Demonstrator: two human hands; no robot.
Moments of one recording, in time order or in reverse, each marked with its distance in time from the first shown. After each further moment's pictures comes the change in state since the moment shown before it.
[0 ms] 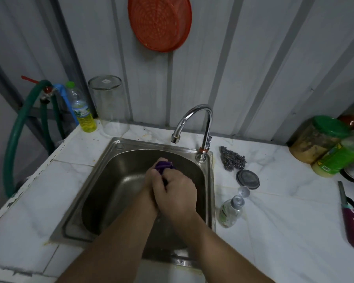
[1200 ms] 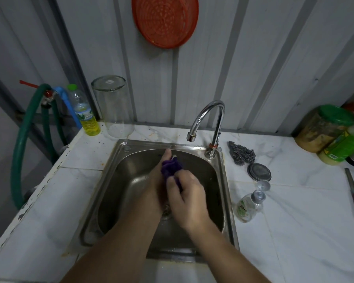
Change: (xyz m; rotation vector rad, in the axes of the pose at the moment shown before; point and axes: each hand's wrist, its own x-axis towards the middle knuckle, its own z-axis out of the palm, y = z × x) left_hand 0.033 0.025 -0.038 -0.098 -0.142 -0.237; right_hand -0.011 -0.005 0.031 0.245 0.070 0.014
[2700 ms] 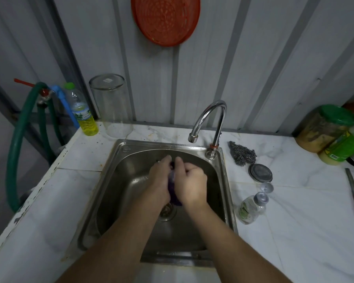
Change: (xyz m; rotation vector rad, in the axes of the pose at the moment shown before) left_hand 0.022 0.009 0.008 0.131 0.247 0.137; right_hand 0.042 -0.002 0.011 0.119 0.099 0.471
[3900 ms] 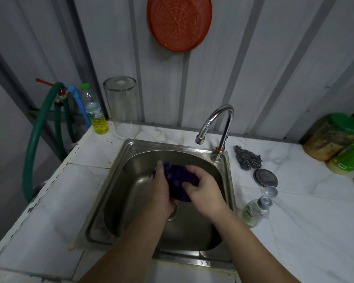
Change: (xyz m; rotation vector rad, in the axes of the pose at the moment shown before) left_hand -0.010 -0.032 -0.021 -0.327 -0.091 0.001; right_hand -0.007 0.014 -0.033 -0.001 -0.343 -0.022
